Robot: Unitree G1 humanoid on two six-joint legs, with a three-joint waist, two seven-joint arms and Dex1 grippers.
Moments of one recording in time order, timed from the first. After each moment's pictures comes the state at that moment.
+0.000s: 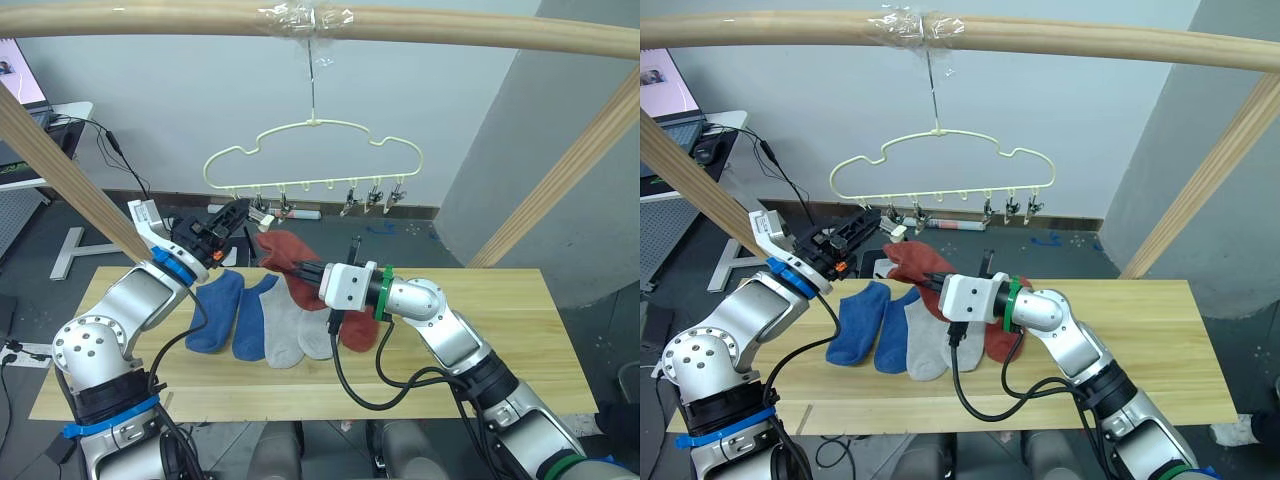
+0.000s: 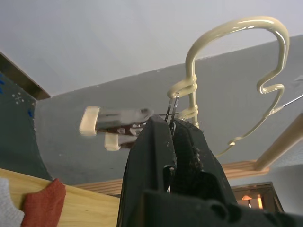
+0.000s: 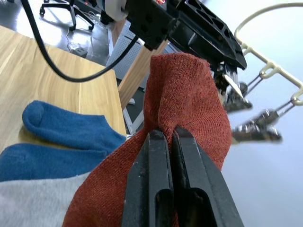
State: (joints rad) left arm -0.39 0.39 0.54 -0.15 -1.52 1.00 0.06; right arm -0.53 -0.21 0.47 0.03 -0.19 -0.18 0.64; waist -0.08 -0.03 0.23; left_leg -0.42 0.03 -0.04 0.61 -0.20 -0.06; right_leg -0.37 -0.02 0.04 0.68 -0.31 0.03
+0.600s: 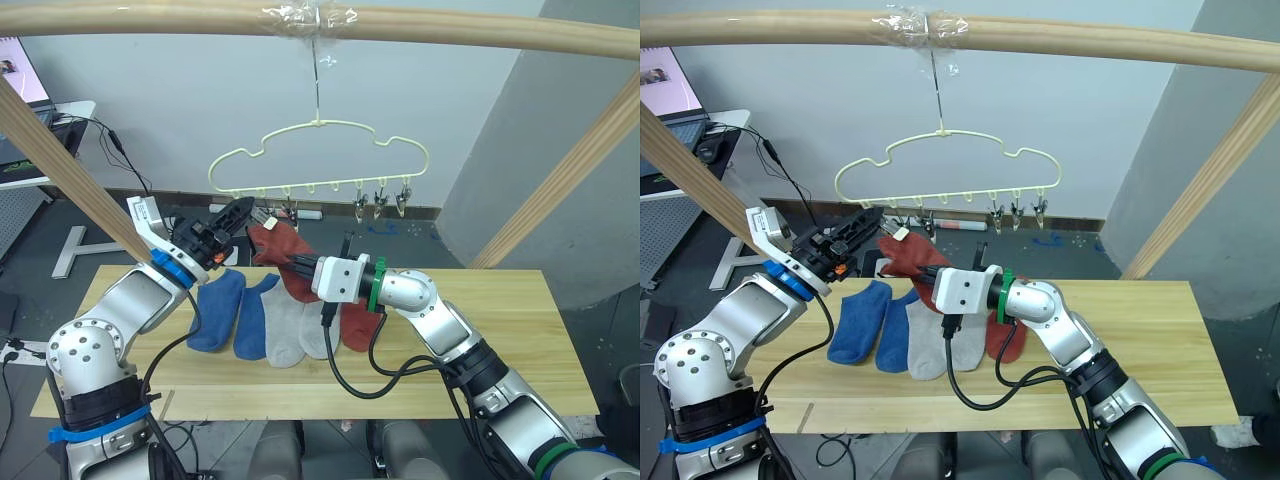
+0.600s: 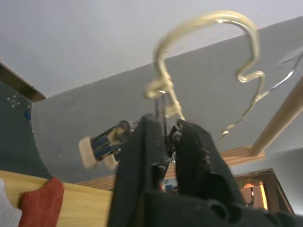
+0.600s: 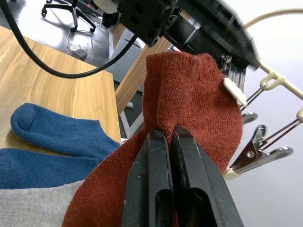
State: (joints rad) left arm -0.34 0.44 0.47 -0.20 -1.55 0.92 0.01; right arm -0.58 -0.19 0.47 0.11 -0.21 -0.23 0.63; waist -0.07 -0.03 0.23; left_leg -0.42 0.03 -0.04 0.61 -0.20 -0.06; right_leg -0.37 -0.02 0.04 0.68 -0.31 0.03
